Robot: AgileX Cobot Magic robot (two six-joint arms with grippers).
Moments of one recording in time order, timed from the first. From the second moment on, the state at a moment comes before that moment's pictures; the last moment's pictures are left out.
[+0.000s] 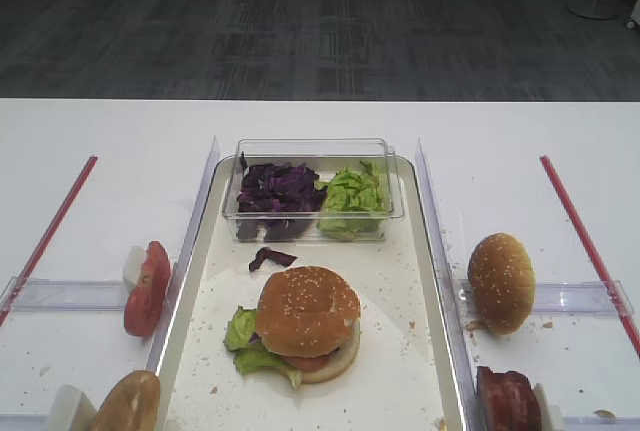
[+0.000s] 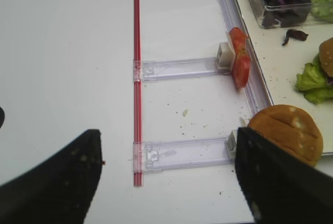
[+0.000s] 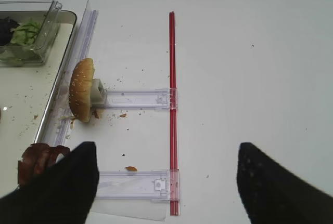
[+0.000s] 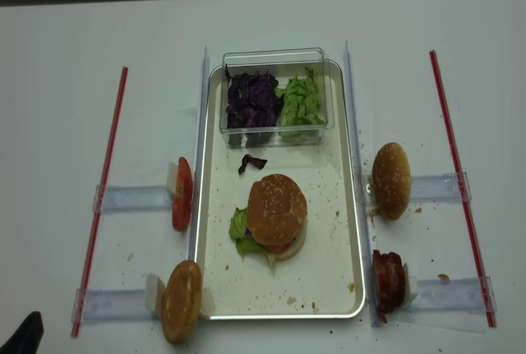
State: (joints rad) left arm -0.04 -0.02 -0.49 0.02 1.19 -0.05; right arm -0.04 -0.02 -0.48 0.08 1.13 -0.05
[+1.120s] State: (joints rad) left arm -0.04 -0.02 -0.49 0.02 1.19 -0.05; right arm -0.04 -0.02 -0.48 0.08 1.13 -0.05
